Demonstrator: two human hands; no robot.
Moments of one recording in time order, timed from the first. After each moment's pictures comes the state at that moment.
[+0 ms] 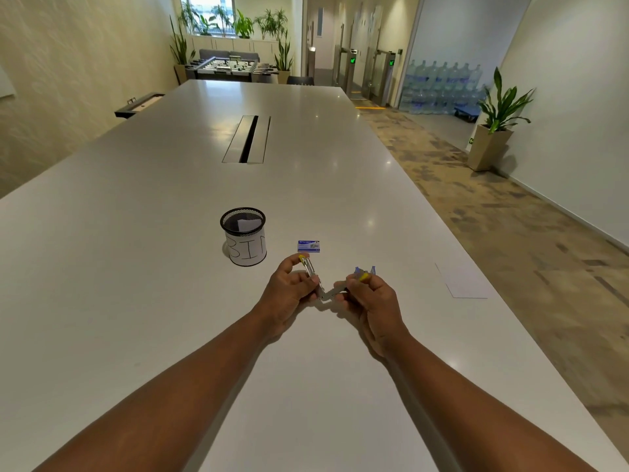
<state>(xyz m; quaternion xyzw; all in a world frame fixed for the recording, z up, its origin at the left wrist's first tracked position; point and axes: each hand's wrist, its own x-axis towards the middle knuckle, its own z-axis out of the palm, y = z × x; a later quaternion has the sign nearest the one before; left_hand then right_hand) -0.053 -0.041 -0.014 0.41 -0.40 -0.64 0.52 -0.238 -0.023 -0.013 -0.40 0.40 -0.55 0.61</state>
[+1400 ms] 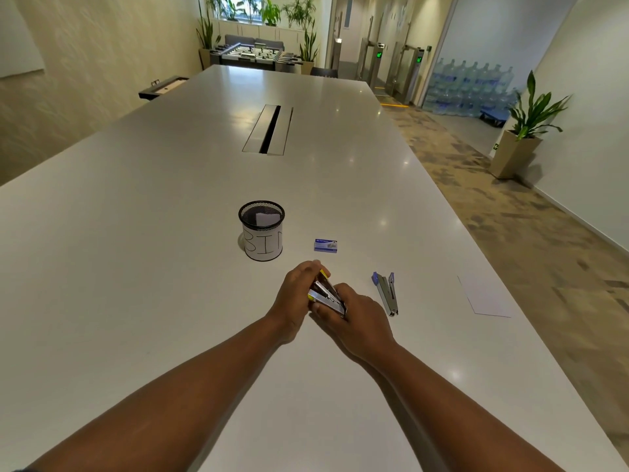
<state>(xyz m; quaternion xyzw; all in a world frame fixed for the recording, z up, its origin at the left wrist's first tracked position) -0.049 -0.045 -0.024 0.47 -0.44 -0.55 0.53 -0.205 -0.029 -0.025 -0.79 0.53 -0.25 0.17</state>
